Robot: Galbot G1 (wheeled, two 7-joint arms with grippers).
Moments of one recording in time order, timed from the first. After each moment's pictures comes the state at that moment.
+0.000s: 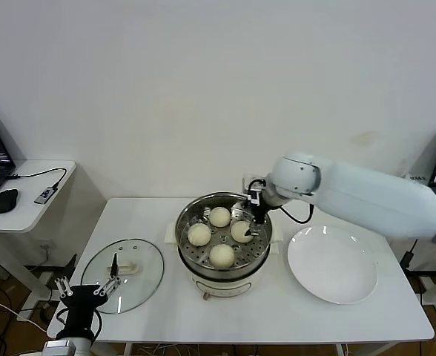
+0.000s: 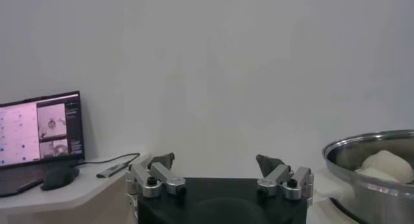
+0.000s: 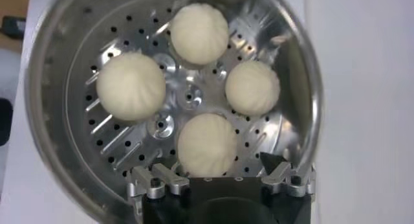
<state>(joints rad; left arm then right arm) 1.74 -1.26 -0.63 -2.19 -0.13 -0.06 -0.23 0.38 0.83 -1.07 1.60 0.50 -0.67 -0.67</state>
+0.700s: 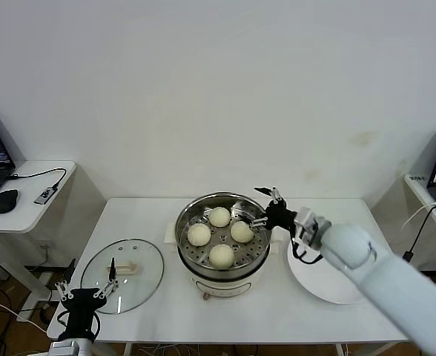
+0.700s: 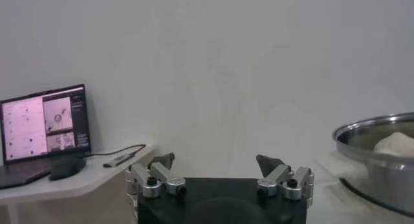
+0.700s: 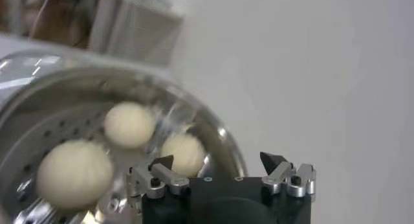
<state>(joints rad) 1.71 -1.28 -0.63 -2.09 -0.07 -0.11 -0.24 -0.73 0.82 -0.02 1.81 0.33 -0.15 -0.26</state>
